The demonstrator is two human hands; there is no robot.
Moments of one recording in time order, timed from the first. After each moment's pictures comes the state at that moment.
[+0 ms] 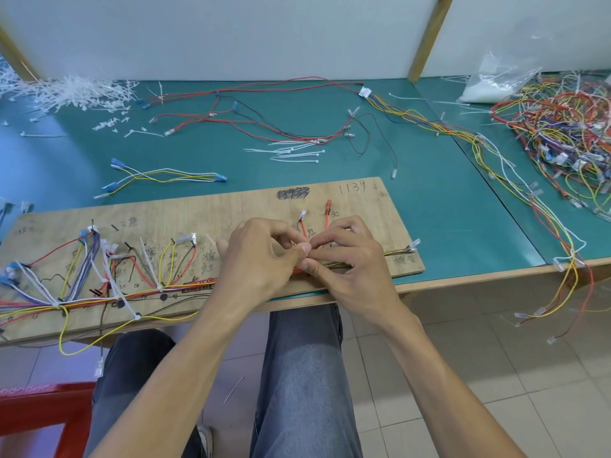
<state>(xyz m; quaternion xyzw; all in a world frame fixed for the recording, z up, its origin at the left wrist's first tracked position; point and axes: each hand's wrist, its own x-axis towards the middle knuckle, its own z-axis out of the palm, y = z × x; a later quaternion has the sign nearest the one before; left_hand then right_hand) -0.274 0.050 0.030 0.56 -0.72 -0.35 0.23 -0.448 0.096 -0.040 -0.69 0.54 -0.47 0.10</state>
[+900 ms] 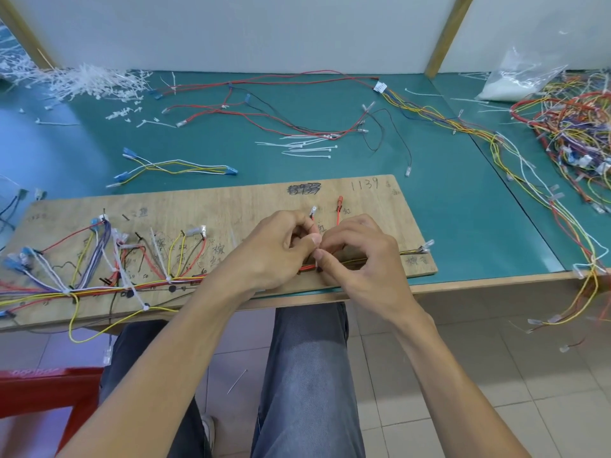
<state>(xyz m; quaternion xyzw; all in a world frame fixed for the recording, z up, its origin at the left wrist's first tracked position) -0.272 0.032 0.023 0.45 -0.73 -0.47 0.18 -0.449 0.100 -0.027 -0.67 0.56 -0.46 0.18</state>
